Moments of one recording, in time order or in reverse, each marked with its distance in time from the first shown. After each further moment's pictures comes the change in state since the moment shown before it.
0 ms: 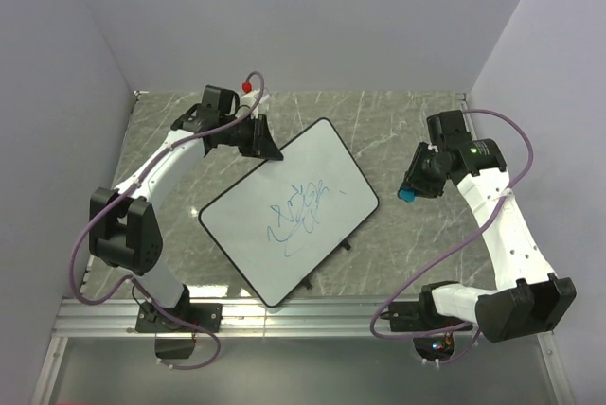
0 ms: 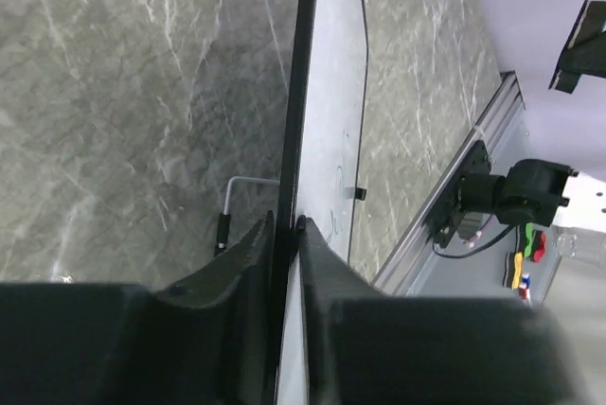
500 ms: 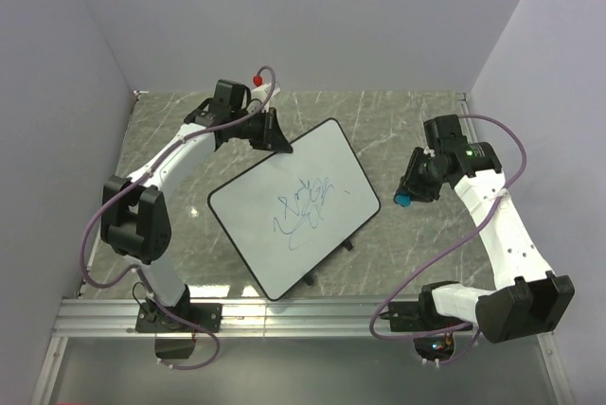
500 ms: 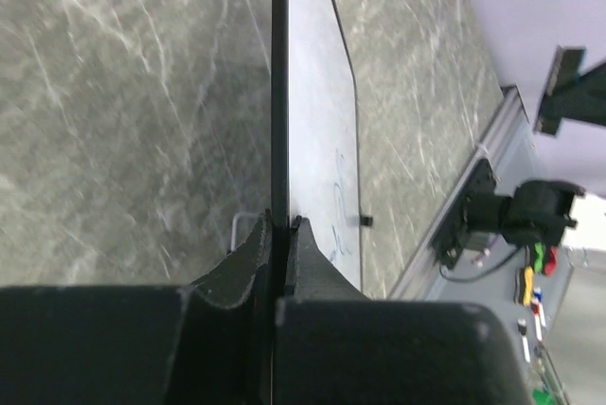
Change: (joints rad) left arm -0.043 0.090 0.069 0.064 -0.015 -0.011; right arm 0.007 -0.003 -0.056 0.019 -0.047 -0.010
